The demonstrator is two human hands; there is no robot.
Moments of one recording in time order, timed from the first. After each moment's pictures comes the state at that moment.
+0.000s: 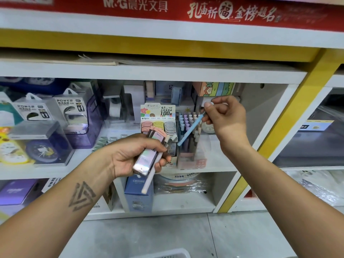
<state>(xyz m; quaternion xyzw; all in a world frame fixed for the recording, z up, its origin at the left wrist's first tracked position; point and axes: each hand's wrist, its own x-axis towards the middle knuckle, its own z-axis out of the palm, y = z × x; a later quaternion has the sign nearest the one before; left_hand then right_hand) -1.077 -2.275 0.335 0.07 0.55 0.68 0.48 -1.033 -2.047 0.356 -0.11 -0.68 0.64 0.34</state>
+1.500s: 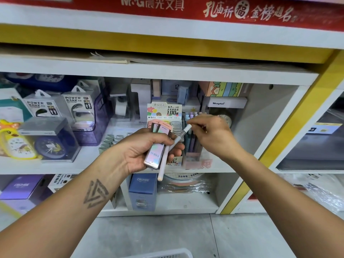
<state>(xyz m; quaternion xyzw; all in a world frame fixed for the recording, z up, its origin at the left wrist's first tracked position) -1.080 -2.268 0.333 0.06 0.55 0.72 0.41 -1.036 -2.063 0.336 0.04 -0.93 0.30 0.22</state>
